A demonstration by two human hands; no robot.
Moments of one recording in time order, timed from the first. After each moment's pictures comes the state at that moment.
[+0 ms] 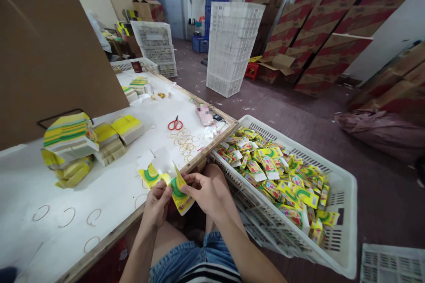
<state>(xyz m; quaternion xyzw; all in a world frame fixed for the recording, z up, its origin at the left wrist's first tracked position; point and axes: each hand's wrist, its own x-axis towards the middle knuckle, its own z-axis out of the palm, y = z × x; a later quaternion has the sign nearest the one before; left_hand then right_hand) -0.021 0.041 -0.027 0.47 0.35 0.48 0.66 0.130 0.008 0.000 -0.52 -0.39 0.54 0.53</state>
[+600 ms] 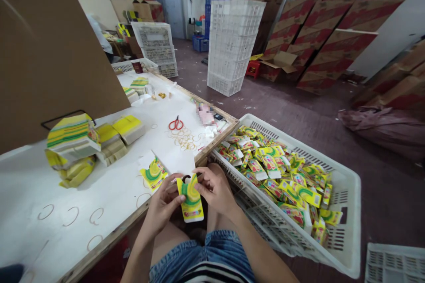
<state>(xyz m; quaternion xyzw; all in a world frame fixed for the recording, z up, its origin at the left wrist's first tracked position) -0.017 0.027 0.010 0.53 0.31 0.37 0.70 0.165 -0.008 0.003 -0.48 -0.54 0.46 0.52</state>
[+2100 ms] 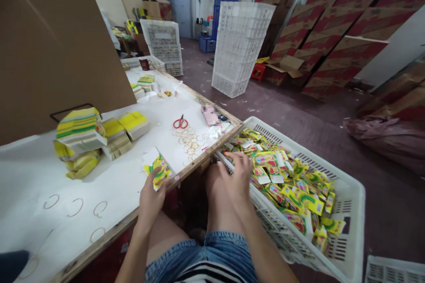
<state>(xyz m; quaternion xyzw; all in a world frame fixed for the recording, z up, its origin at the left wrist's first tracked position) -0.046 0.057 -0.027 0.63 0.59 0.41 0.29 0.200 0.008 0.007 -0.70 -0.52 -0.06 0.49</state>
